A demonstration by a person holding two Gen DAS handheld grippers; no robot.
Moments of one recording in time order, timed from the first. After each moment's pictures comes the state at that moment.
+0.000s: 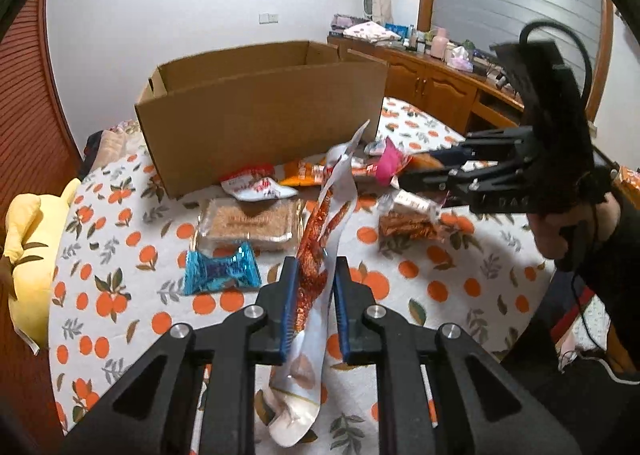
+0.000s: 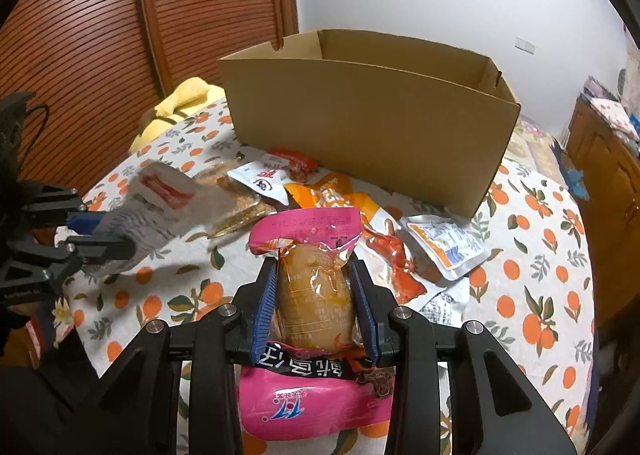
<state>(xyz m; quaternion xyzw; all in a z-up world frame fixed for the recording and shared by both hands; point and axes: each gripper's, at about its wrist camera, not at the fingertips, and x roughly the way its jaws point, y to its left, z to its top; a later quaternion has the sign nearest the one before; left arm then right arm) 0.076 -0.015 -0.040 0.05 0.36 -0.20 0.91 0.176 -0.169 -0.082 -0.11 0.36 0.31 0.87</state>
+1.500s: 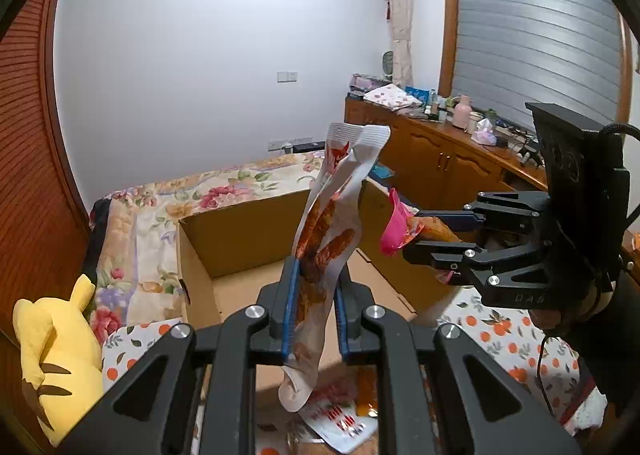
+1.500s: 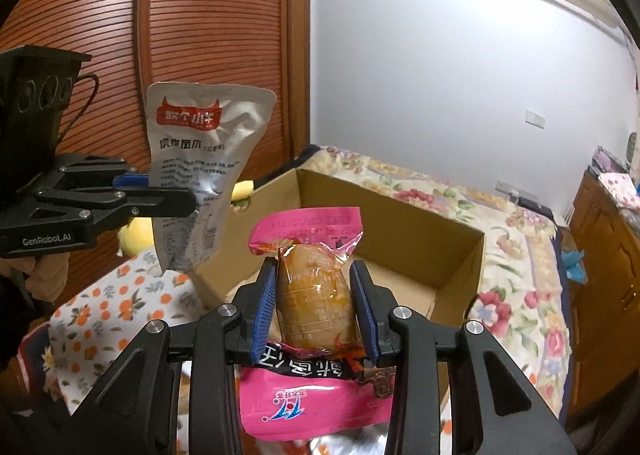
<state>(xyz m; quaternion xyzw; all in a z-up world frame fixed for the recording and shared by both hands) 0.273 0.011 0.075 0.02 0.28 -0.19 0.94 0.307 -0.140 0.043 -0.12 0.25 0.34 0.90</state>
